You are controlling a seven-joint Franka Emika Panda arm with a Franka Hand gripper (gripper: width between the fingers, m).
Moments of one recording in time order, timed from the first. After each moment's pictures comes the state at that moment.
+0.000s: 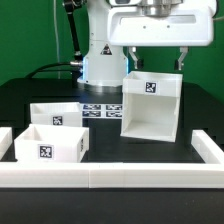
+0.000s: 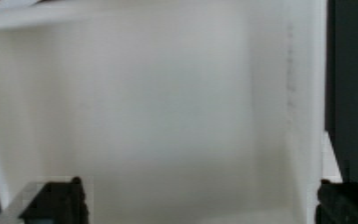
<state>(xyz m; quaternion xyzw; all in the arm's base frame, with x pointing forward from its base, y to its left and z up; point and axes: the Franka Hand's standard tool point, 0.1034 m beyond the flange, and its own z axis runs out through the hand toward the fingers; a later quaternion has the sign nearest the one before) 0.436 0.097 0.129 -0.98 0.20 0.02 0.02</state>
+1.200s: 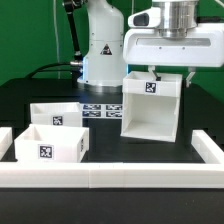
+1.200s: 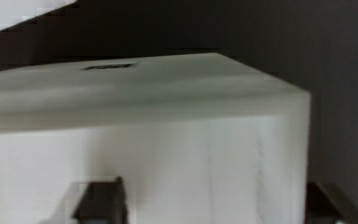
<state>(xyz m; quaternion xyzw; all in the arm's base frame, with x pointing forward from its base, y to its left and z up) 0.430 0.116 0.096 -0.98 0.17 0.02 0.03</state>
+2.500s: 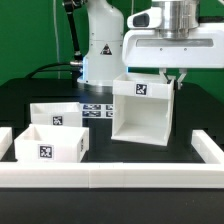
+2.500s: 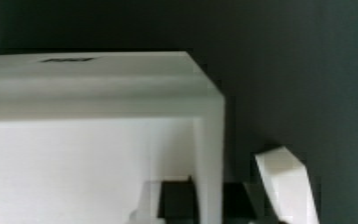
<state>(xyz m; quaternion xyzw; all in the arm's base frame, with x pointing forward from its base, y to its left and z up) 0.472 0.113 0.096 -0.99 0.15 0.01 0.04</state>
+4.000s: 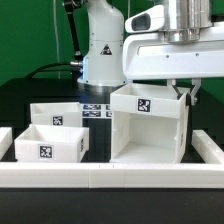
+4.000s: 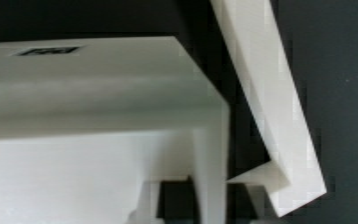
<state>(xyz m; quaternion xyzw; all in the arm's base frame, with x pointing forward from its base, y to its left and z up) 0.578 0.103 0.100 -0.97 0.24 -0.03 0.07</state>
